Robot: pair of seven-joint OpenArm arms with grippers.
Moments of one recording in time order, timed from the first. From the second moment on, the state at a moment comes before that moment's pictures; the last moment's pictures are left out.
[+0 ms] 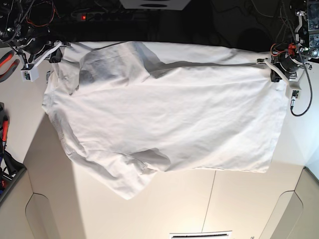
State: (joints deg) left arm 23.7 -22.6 -17.2 84.2 -18.0 -16.6 35.7; right arm -26.4 12.9 24.3 92.9 25.4 23.2 -52.2
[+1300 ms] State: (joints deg) left arm 9.4 -22.6 -19.2 83.3 -31.7 -30.2 39.2; right arm 21.2 15.9 27.5 47.4 18.0 25.1 -34.2
